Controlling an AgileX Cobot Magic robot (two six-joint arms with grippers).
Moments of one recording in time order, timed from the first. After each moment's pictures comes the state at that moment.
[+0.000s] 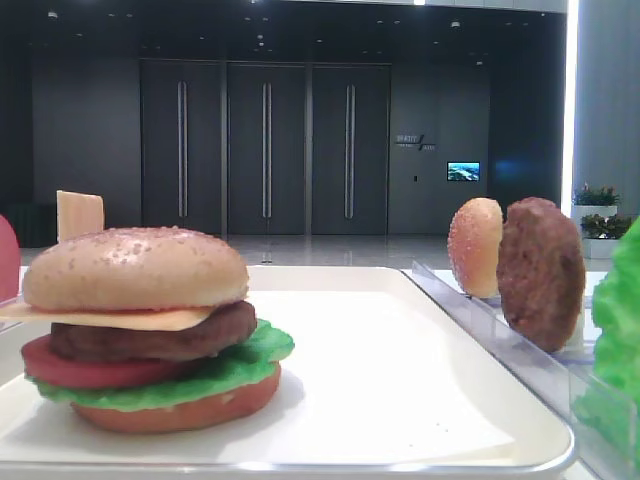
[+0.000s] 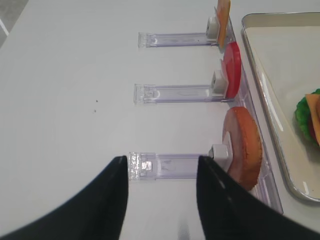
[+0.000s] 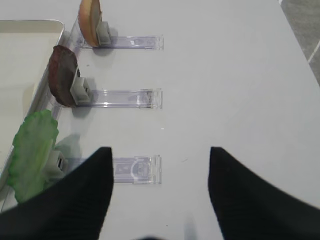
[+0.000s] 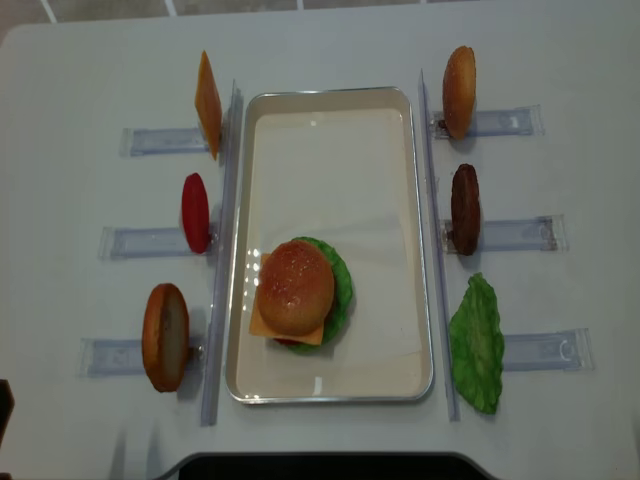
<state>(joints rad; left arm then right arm) 0.07 -0.02 -0.48 0.01 1.11 0.04 0.00 -0.01 -0.51 0.10 1.14 -0.09</state>
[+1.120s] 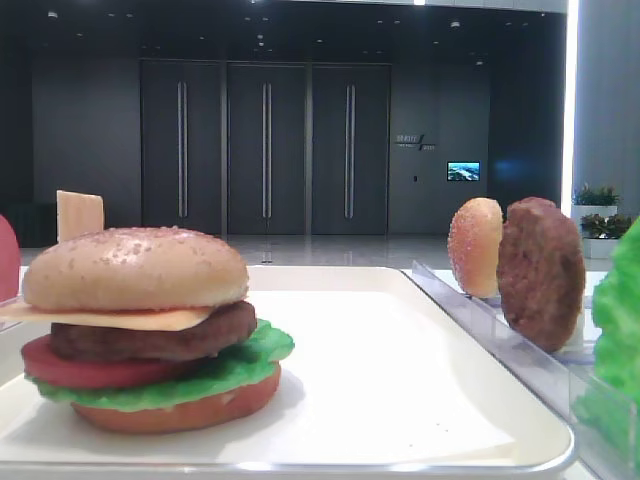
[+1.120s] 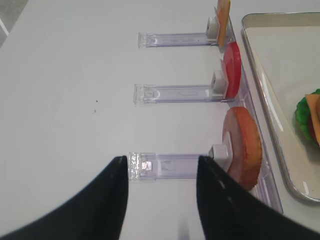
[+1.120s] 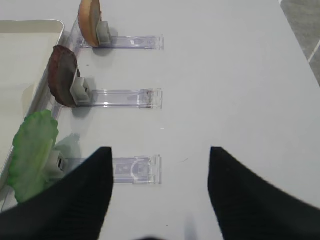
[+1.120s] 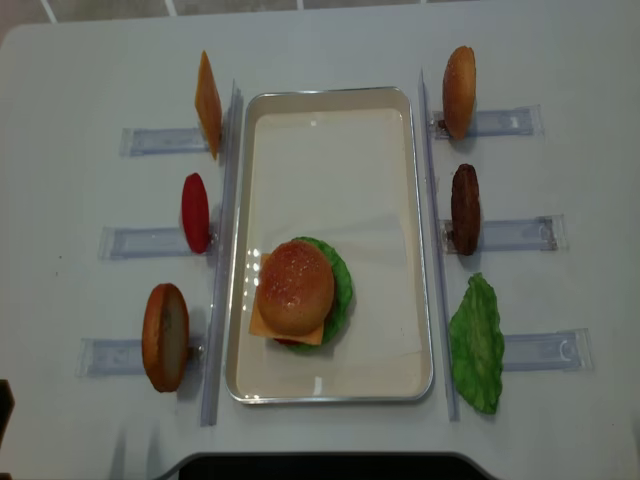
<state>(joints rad) 0.07 -0.02 -0.48 0.01 1.11 0.04 0.00 -0.01 -0.51 0.10 1.14 -0.09</state>
